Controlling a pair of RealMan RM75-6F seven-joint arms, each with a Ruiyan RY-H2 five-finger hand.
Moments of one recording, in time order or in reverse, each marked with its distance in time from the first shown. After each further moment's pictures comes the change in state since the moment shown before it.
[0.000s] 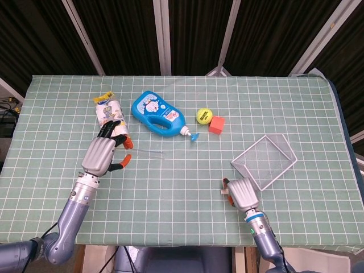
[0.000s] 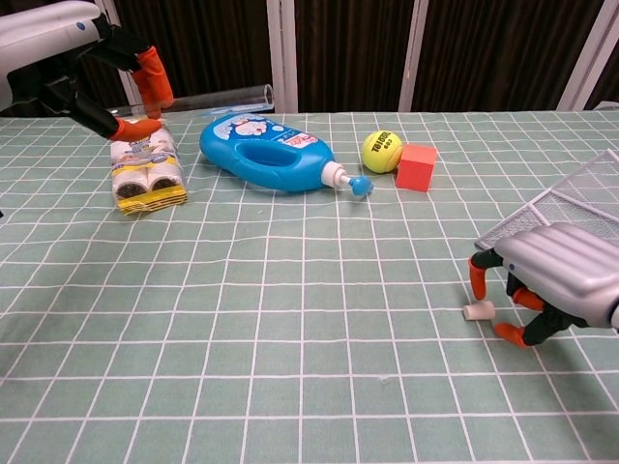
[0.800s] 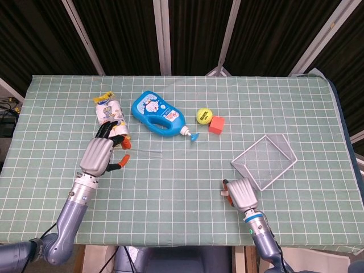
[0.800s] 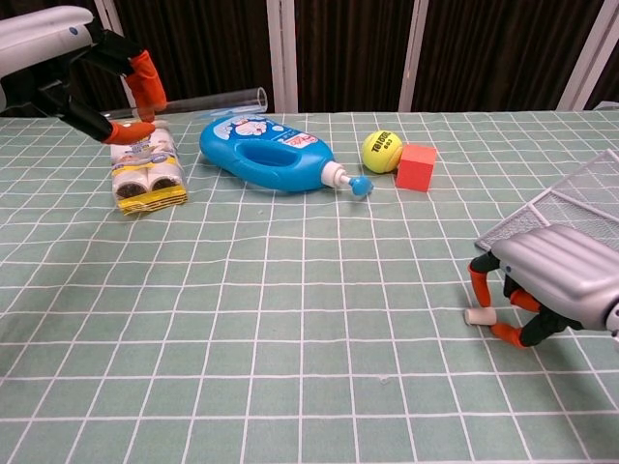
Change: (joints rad) left arm 0.010 0.000 0.007 0.008 -0.006 0.006 -0.015; right arm 0.004 -0.020 -0.009 0.018 -0.005 0.013 0.004
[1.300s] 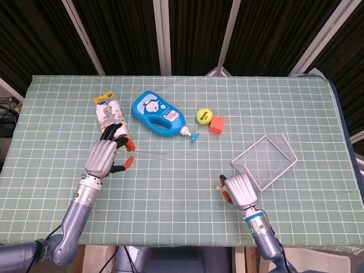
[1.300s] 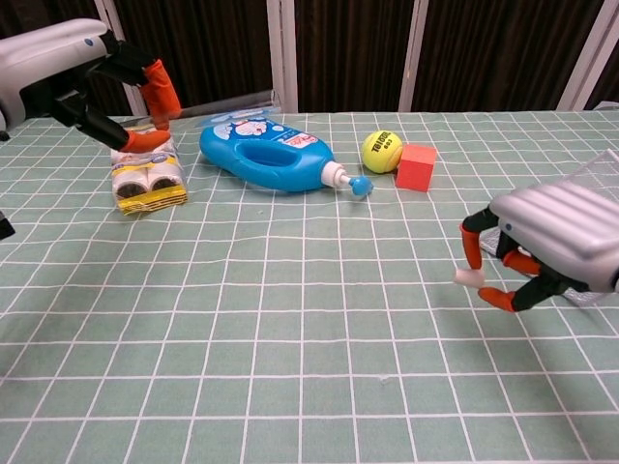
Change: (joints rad) left arm -0.004 -0.054 -0.006 0.012 -0.009 0.002 -0.031; right arm 0.016 0.074 0.027 -0.121 -0.079 0.050 0.005
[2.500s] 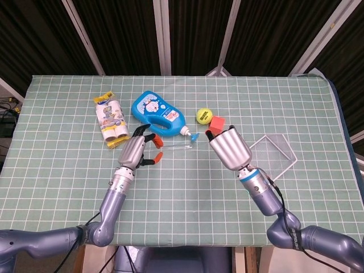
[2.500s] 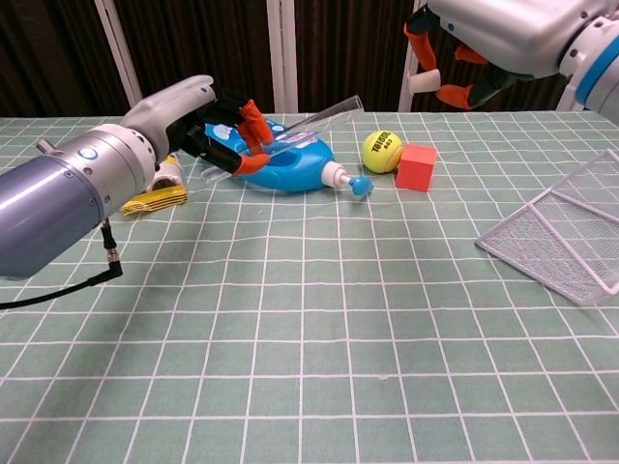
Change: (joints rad) left arm -0.148 -0.301 -0.125 0.293 -0.163 -0.131 -0.132; right arm 0.287 0.121 0.203 0.145 -0.191 -0.034 -0.120
